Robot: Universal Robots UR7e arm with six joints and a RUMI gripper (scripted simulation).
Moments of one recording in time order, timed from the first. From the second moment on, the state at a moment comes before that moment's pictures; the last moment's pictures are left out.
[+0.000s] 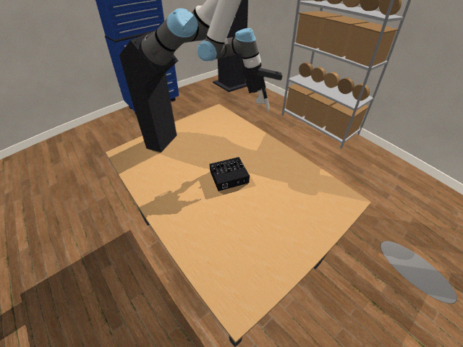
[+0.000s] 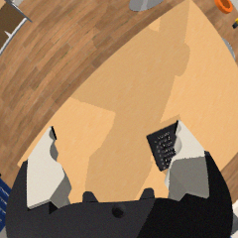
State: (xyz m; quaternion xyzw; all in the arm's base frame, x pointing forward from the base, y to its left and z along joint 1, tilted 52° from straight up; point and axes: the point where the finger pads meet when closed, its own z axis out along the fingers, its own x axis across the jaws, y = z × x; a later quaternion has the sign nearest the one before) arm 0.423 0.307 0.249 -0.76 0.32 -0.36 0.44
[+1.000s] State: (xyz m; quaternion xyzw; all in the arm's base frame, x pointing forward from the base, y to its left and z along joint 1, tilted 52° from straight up) arm 0.537 0.087 0.112 -0.61 0.65 -0.17 0.41
